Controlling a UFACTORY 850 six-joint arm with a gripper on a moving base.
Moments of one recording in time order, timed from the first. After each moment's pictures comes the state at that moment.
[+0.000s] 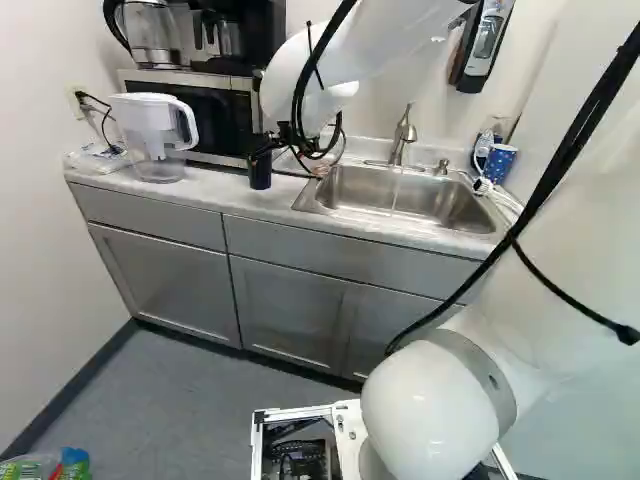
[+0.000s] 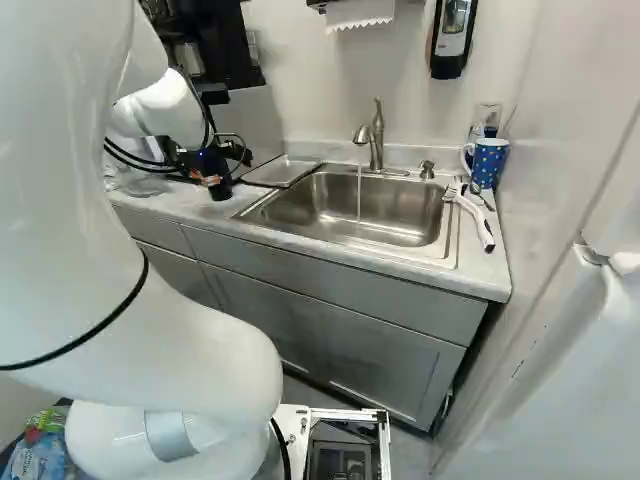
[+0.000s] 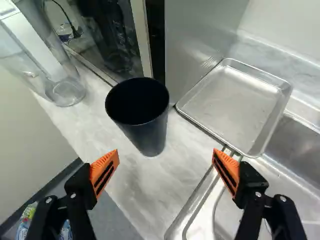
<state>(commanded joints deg) 20.8 6.9 -48.9 0.0 -3.1 0.0</state>
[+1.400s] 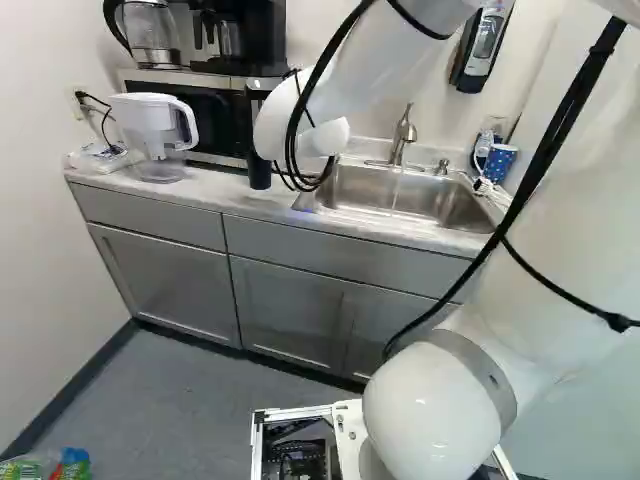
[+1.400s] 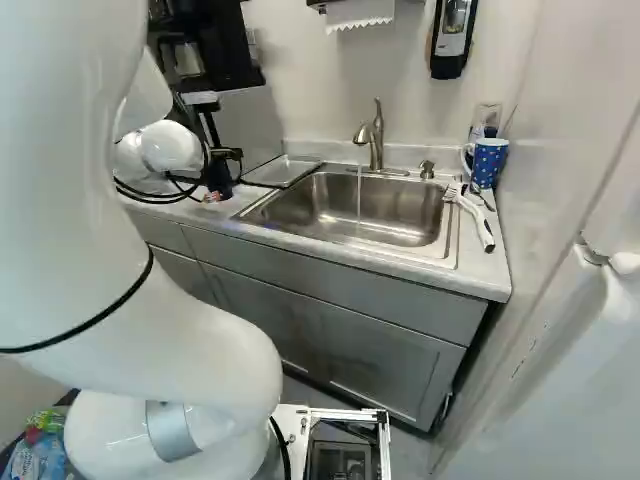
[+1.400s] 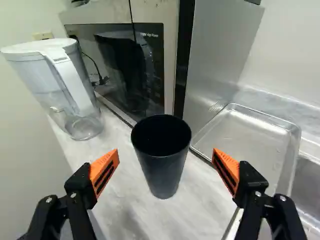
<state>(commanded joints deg) 23.7 4.5 -42.2 0.0 24.7 0.0</state>
